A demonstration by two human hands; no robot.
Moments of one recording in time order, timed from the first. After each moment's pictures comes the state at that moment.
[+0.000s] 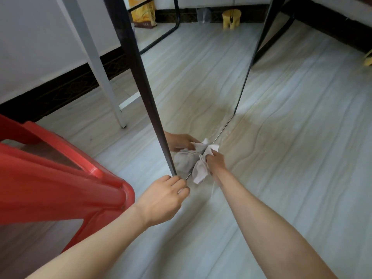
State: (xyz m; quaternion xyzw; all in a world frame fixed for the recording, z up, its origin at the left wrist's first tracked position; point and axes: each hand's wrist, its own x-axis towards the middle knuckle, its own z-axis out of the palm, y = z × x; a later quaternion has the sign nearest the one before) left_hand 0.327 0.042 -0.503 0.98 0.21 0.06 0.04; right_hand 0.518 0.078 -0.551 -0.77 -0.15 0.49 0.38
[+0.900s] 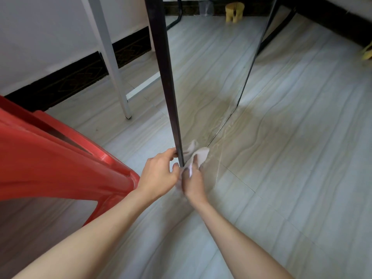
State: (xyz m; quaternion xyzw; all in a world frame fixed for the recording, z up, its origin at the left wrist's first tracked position) left_hand 0.320 0.046 -0.475 0.76 0.52 0.15 0.36; right_hand 0.418 0.004 -0.537 -0.79 -0.34 0.41 0.31
